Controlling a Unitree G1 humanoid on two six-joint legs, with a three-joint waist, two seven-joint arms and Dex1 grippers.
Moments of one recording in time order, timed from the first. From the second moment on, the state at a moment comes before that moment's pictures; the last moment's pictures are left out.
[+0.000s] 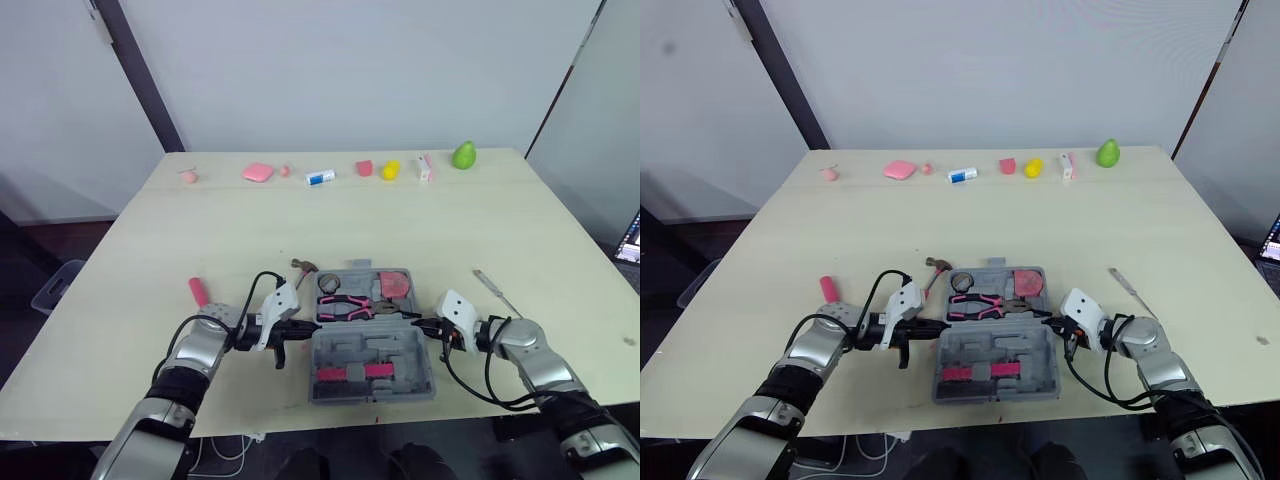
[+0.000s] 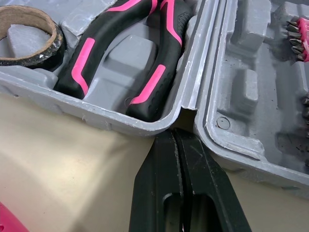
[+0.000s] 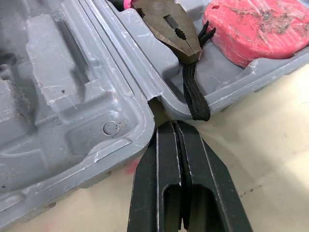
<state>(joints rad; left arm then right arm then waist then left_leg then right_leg) -0.47 0.54 -0.19 0.56 -0.08 0.05 -1.20 -0.34 -0.46 0.19 0.36 0.01 0.03 0.95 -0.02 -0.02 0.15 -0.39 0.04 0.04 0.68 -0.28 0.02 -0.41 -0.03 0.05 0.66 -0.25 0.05</state>
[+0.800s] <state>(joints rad) -0.46 0.55 -0.20 0.55 -0.08 0.02 -1.21 -0.31 -0.50 0.18 0.31 0.03 0.05 0.95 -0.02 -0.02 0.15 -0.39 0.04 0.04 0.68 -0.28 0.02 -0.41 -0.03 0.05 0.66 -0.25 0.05</state>
